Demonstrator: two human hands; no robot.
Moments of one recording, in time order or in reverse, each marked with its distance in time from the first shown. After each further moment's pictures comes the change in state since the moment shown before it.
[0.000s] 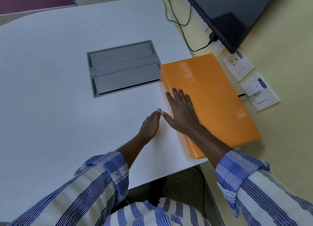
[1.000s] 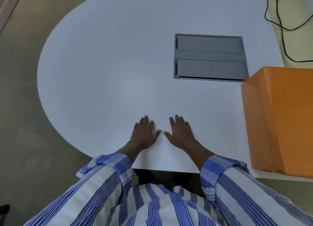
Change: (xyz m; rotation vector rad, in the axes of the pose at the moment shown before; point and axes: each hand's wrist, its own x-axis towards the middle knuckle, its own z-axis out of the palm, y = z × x) left_hand -0.139 -0.208 -0.230 0.876 0.131 -0.162; right_hand -0.007 -0.274 0.150 -0.024 -0.554 -0.112
